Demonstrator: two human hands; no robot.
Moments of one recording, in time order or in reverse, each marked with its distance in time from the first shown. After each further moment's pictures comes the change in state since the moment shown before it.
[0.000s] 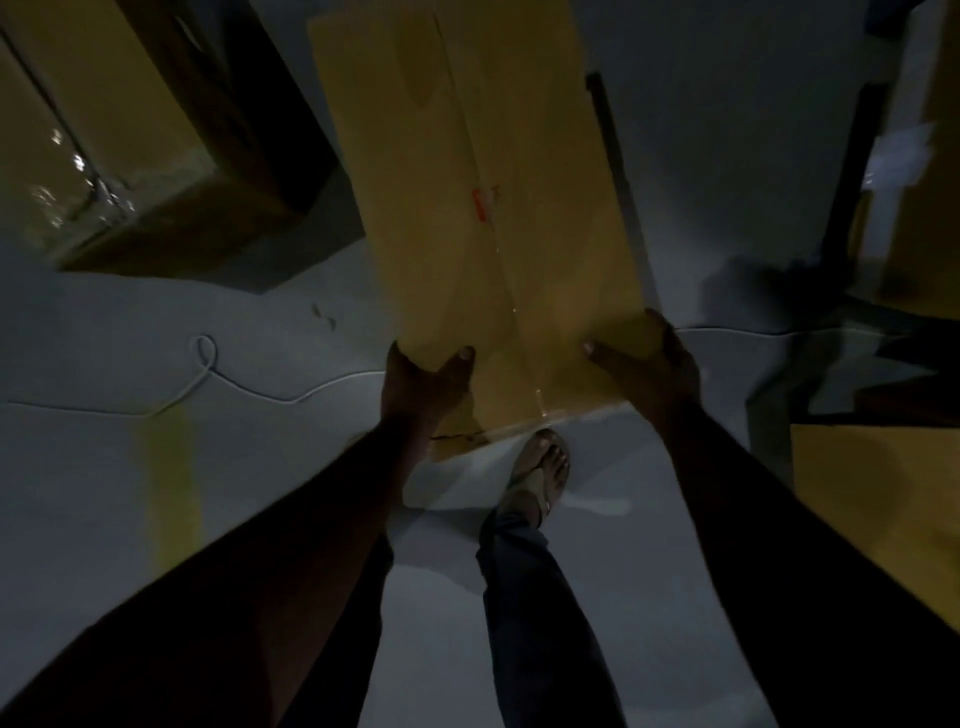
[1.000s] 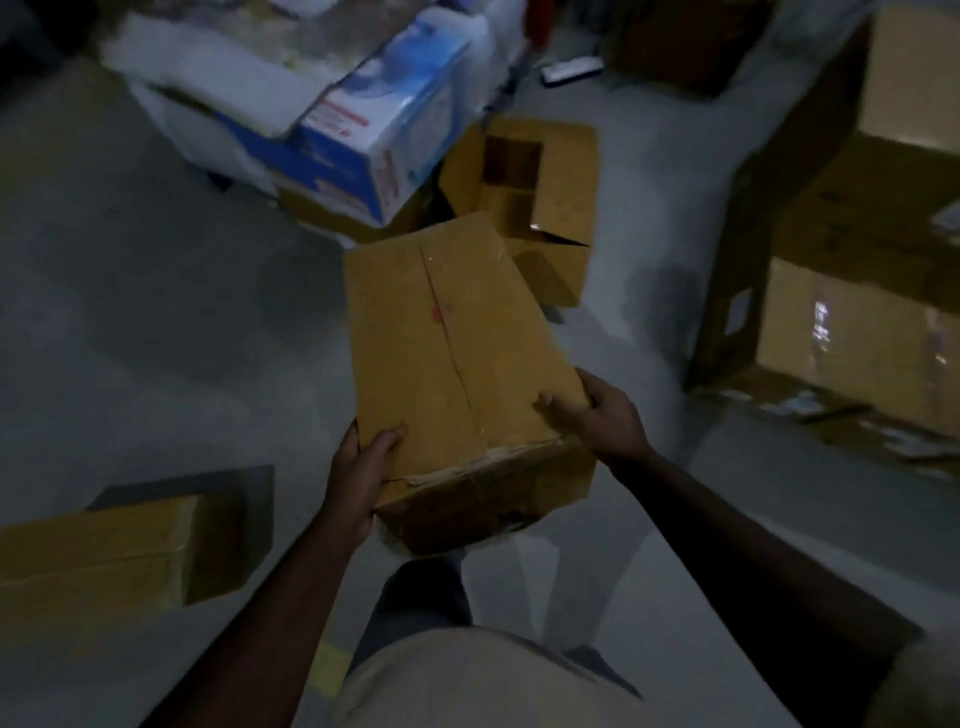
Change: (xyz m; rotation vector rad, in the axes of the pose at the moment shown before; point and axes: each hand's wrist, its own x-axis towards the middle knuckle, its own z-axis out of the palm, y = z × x) left_hand -0.531 -0.032 -0.236 0.498 -0.744 0.535; right_hand -0.764 0.154 -0.014 0.929 0.674 0.114
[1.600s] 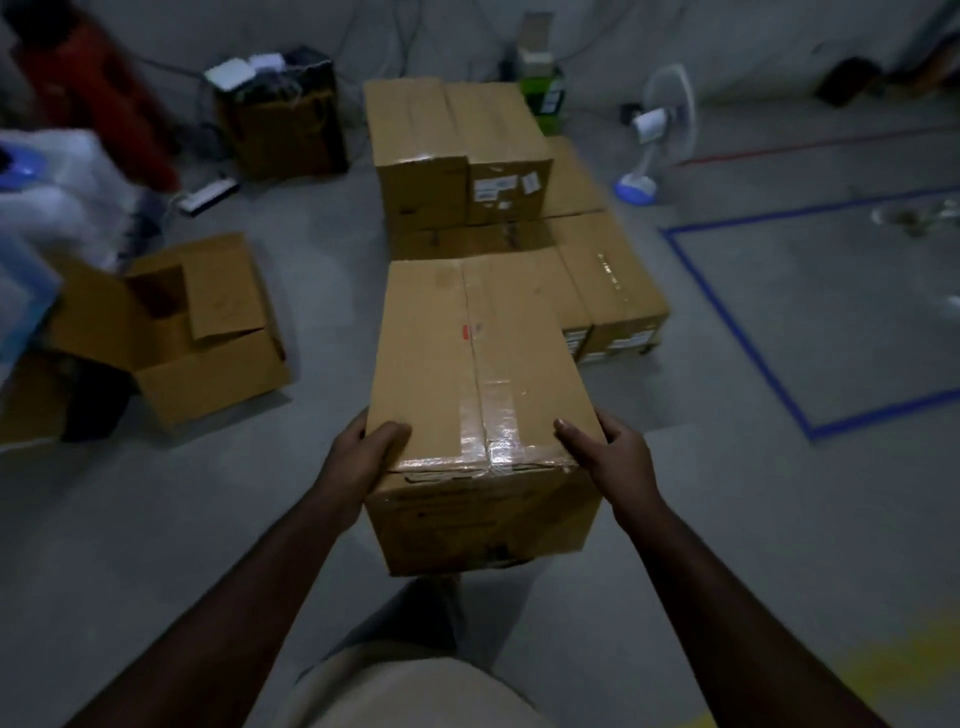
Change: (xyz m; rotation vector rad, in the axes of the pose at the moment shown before) left_hand -0.303 -0.088 0.469 0.457 -0.645 0.199; right_hand -0.336 0.316 -0.405 0.373 0.772 0.178
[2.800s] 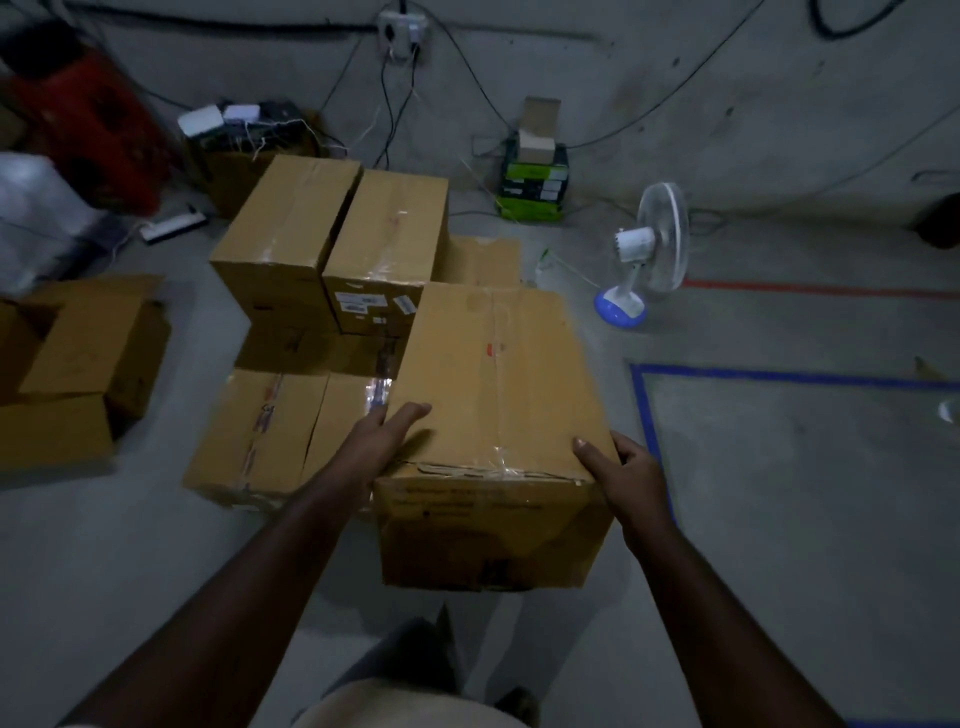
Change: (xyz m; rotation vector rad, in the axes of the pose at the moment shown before) left_hand 0.352 0.322 0.683 -0.043 0.104 -0.040; right_hand 0.716 -0.048 -0.500 -0.070 -0.146 -0.046
